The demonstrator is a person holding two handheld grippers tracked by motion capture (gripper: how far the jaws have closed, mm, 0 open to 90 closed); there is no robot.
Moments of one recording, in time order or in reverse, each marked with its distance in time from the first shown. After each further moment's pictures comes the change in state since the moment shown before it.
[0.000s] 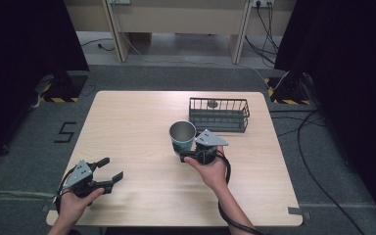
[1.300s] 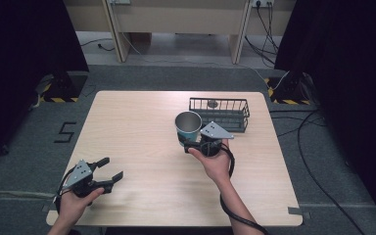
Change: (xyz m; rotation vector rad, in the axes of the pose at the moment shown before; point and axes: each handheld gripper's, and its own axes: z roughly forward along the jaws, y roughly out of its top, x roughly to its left) left arm 0.001 0.000 0.000 -0.001 0.001 -0.001; right arm -0.017 0.019 -0.003 -0.046 -0.066 -0.003
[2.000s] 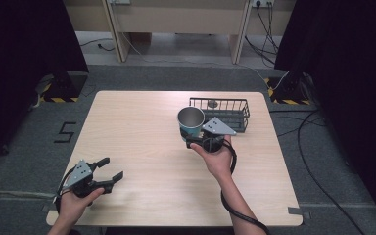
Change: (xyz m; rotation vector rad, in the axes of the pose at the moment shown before) left arm 0.000 0.000 0.000 0.000 -0.001 0.000; right arm -0.008 0.012 -0.001 -0.015 -0.035 -0.010
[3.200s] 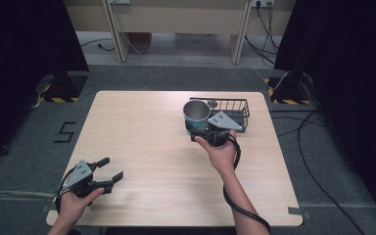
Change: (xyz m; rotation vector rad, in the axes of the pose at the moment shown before) left arm 0.000 0.000 0.000 0.001 -0.001 0.000; right arm -0.016 0.013 -0.003 -0.019 -0.054 0.014
